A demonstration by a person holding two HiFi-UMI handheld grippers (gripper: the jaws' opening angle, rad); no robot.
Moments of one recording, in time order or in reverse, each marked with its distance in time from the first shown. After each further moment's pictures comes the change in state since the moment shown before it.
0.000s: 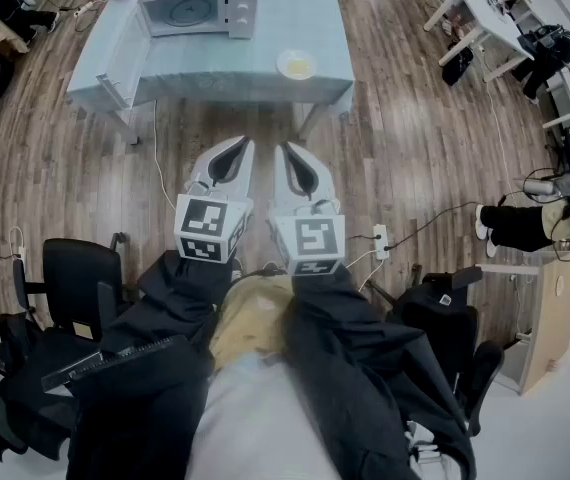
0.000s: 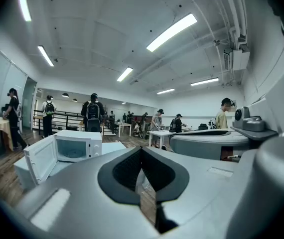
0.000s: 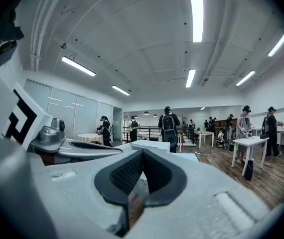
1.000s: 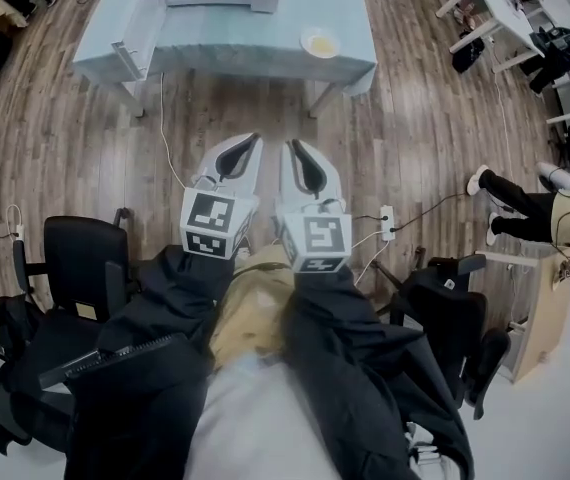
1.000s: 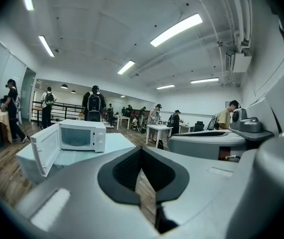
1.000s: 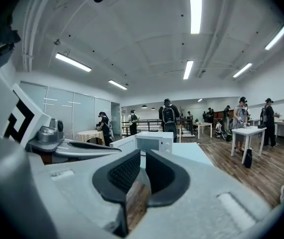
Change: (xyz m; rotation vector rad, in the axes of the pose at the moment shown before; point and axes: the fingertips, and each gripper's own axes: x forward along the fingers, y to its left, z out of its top) left arm -0.044 0.044 -0.040 -0.045 0.080 -0.033; right arm 0.012 0.060 -0.039 0.057 0.086 -0.026
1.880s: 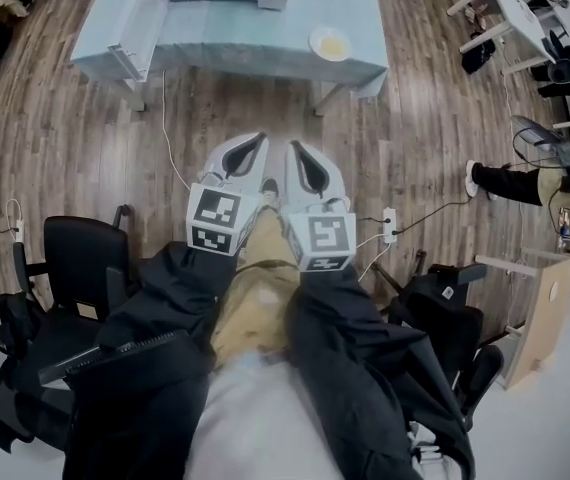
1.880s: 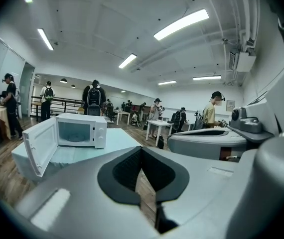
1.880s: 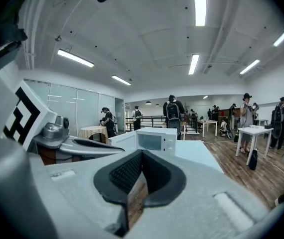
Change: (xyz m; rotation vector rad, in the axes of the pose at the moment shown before) left arm 0.052 0.034 -0.016 -0.026 0.057 -0.012; right arm 0.057 -0.017 -0.017 -0.016 0.056 0.045
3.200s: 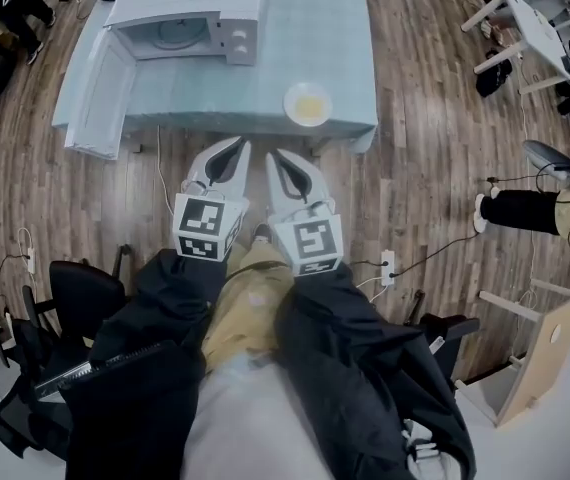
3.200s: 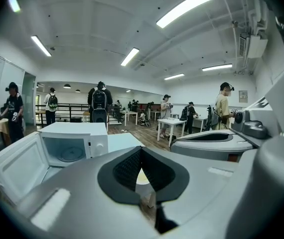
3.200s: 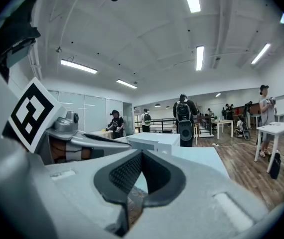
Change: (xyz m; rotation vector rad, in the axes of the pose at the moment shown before) left arm 0.222 0.073 0.069 0.058 0.024 0.113; right arm 0.175 -0.154 0.035 -0.003 -0.054 0.181
